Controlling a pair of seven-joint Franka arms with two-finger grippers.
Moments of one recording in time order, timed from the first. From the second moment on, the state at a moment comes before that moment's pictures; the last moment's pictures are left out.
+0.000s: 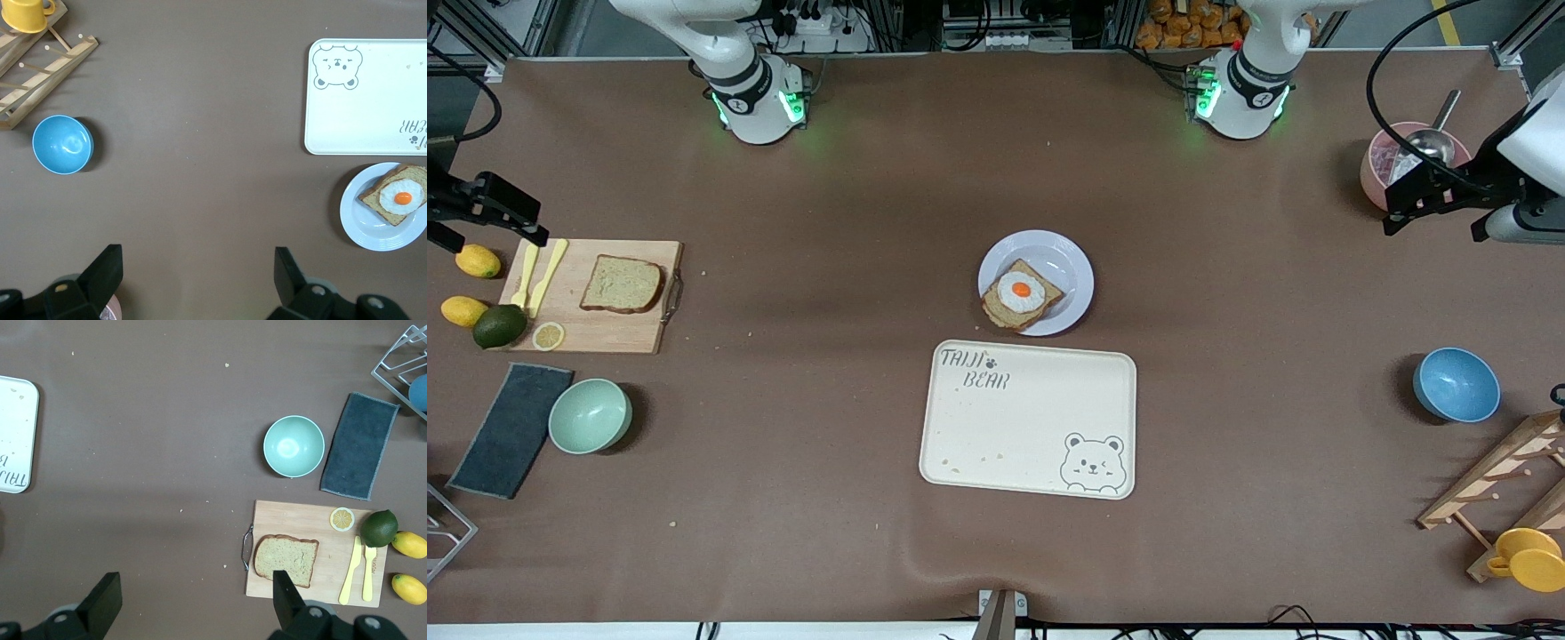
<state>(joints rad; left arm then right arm) 0.04 0.05 -0.17 -1.42 0.01 1.50 -0.03 -0.01 -0.02 -0.04 -1.56 0.00 1.59 -0.12</state>
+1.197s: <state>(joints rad) 0.07 0.06 -0.17 -1.47 -0.08 1.49 -0.03 -0.08 0.24 -0.06 -1.60 0.00 1.57 -0.17</state>
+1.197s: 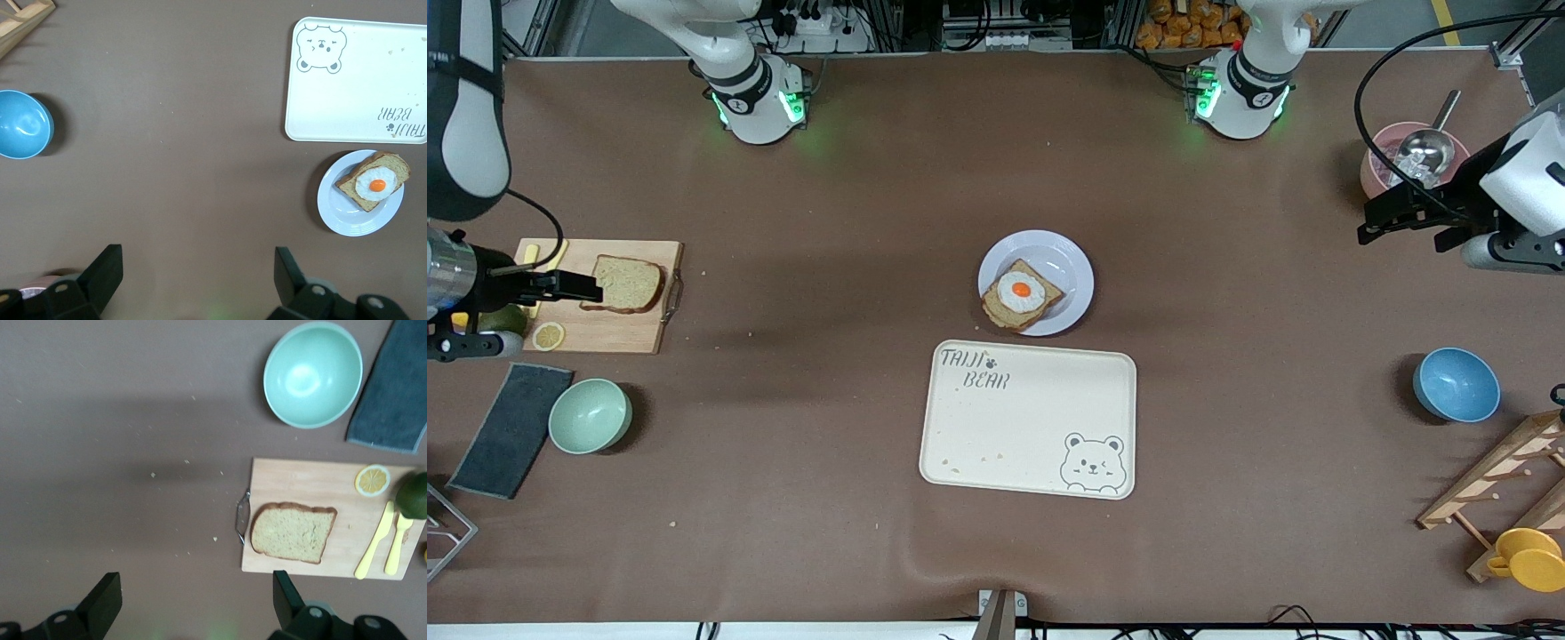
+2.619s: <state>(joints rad) 0.09 0.06 -0.17 -1.49 -0.06 1.50 -0.03 -0.49 0.31 -0.06 -2.12 0.00 2.19 -0.73</state>
